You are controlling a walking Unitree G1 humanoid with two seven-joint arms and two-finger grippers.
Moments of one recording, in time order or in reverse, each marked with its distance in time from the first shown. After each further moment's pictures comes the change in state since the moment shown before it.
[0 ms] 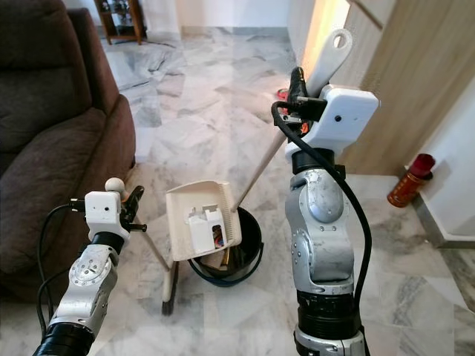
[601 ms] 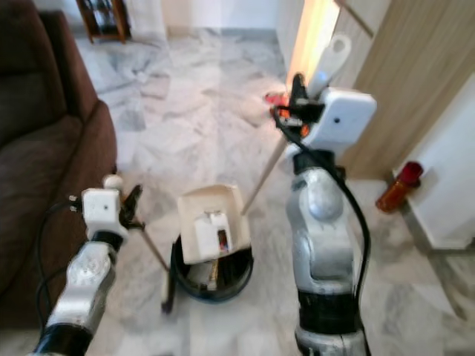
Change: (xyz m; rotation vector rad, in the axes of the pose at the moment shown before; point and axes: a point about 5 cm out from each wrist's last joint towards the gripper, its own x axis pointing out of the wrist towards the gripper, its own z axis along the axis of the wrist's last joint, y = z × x) left arm 0.001 0.009 0.002 0.019 -0.004 0.024; right arm 0.001 0.005 -0.004 0.004 0.013 0.020
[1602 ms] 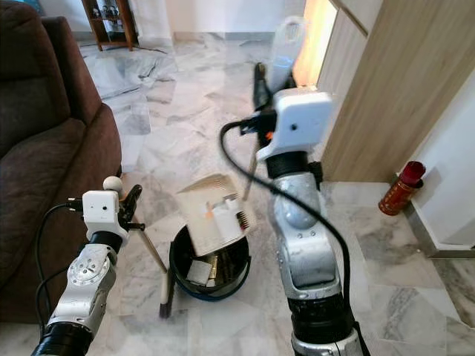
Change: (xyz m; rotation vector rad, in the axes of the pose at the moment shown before) left arm 0.000 -0.007 0.000 -0.016 -0.001 -0.017; right arm -0.013 0.034 0.006 -0.169 -0.113 0.194
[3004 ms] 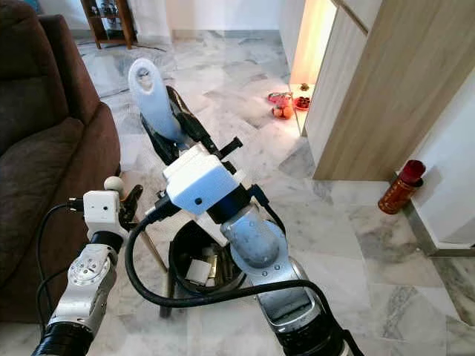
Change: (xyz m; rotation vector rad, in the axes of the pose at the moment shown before) left arm 0.000 -0.001 0.000 -0.003 0.000 -0.006; right arm -0.025 0.065 0.011 -0.154 -0.142 0.439
